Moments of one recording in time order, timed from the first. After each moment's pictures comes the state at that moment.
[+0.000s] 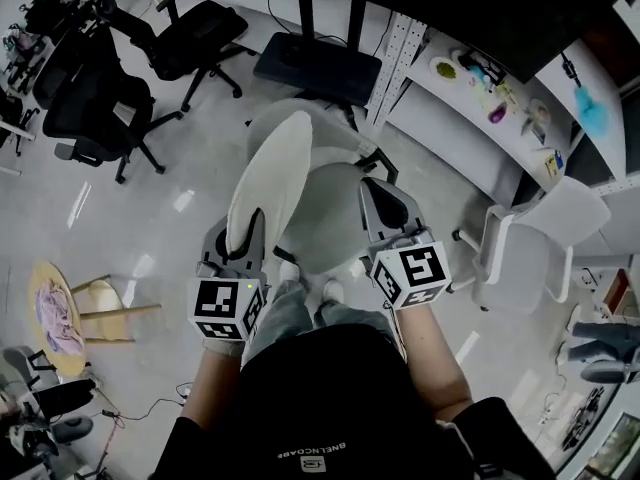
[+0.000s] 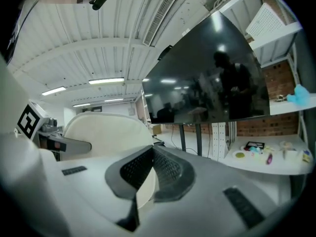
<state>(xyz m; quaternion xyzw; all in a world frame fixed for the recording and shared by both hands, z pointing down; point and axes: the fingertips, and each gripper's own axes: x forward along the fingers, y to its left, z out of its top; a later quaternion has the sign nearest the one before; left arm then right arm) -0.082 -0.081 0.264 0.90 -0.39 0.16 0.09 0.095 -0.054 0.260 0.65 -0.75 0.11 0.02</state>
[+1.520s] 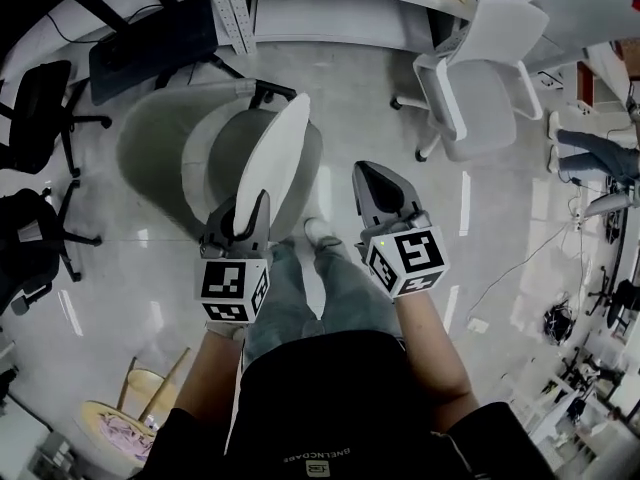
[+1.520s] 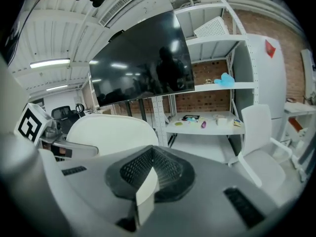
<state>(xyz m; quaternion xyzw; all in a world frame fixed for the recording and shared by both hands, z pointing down) 0.076 -0.039 0.417 0.96 -0.07 0.26 0.12 0.191 0.067 0.390 0.82 -0.51 0.23 0.05</state>
